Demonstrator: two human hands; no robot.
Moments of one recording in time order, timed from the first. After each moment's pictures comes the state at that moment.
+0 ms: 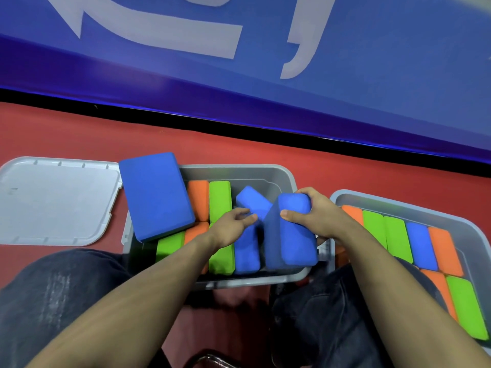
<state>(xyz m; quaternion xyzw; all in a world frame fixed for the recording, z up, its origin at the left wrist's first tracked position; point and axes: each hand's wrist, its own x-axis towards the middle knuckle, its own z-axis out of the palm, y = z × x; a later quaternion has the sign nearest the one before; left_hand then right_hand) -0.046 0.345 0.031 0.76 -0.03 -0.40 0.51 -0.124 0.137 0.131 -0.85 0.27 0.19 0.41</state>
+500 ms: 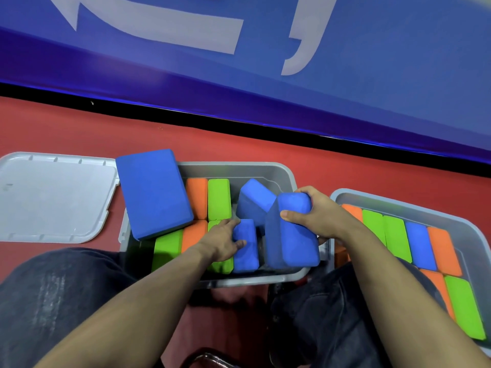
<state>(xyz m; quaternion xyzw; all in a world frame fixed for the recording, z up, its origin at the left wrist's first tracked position) -0.053 0.369 -0.008 0.89 -0.21 -0.35 0.21 -0.125 0.136 0.134 -0.85 0.26 0.20 0.40</state>
